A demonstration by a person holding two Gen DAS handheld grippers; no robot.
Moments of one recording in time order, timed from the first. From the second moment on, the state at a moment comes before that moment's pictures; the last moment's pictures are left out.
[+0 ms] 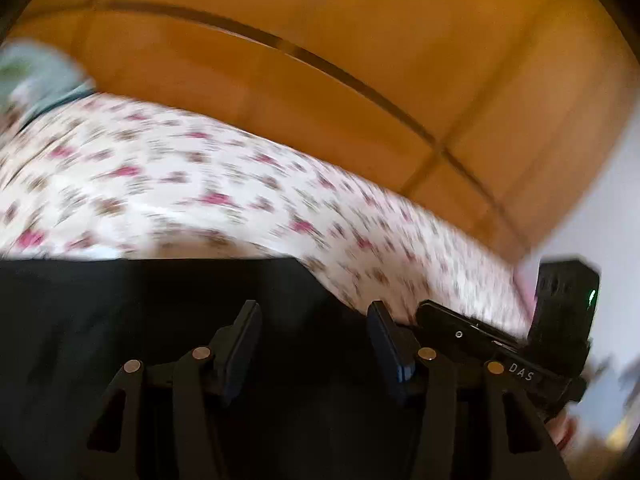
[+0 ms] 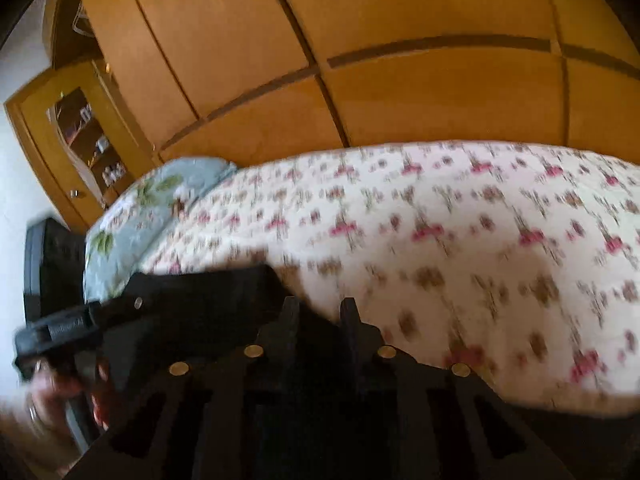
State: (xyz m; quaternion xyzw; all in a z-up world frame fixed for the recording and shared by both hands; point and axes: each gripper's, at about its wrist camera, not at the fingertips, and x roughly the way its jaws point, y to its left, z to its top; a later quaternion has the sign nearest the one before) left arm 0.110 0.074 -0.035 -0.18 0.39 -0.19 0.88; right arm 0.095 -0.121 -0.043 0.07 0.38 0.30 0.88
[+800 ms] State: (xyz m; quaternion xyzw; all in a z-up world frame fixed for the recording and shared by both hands) left arm 0.120 0.094 -0.058 -0.23 0.40 -0.15 0.88; right arm 0.057 -0.205 -0.046 0.19 0.32 0.20 0.91
